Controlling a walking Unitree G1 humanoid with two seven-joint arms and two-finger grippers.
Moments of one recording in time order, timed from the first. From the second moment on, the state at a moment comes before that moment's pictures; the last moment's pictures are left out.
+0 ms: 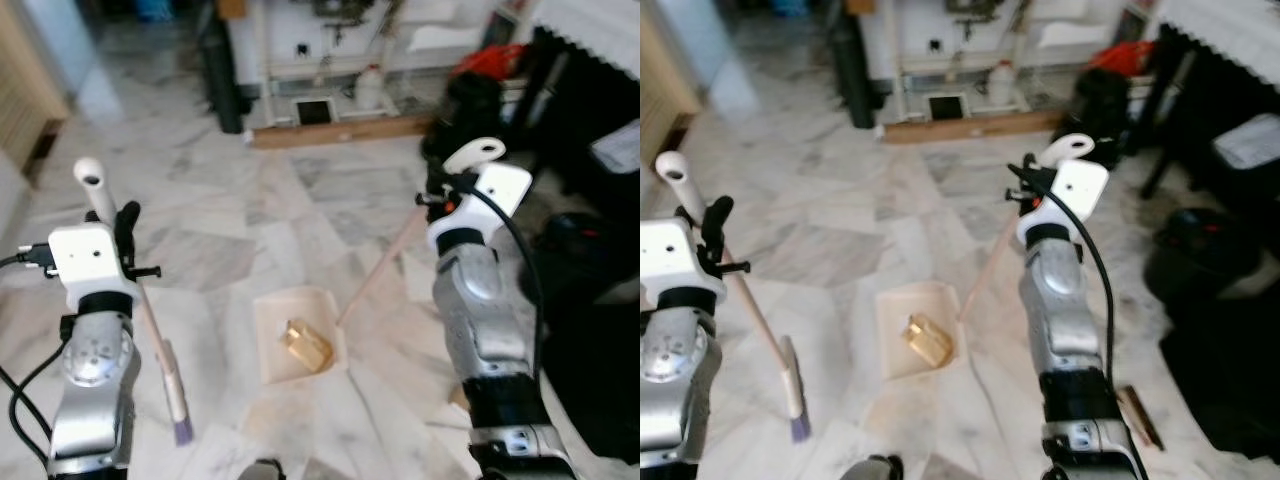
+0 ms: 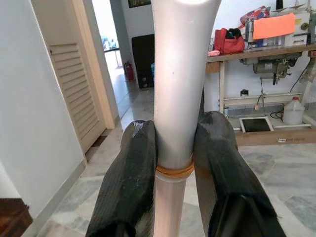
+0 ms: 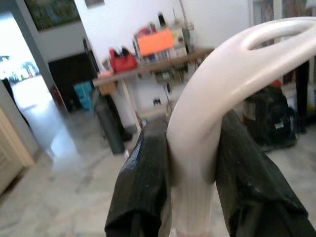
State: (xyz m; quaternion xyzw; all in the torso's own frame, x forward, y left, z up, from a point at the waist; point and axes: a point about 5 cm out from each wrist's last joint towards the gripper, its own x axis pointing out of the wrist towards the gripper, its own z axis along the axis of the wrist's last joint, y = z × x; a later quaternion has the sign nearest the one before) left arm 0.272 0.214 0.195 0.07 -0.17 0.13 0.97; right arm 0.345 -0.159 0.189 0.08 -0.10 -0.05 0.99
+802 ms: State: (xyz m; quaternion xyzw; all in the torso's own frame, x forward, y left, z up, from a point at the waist) left arm 0.279 0.185 0.181 0.04 -0.15 0.08 0.98; right arm 0.340 -0.140 0.195 0.06 -0.11 0.00 0.99
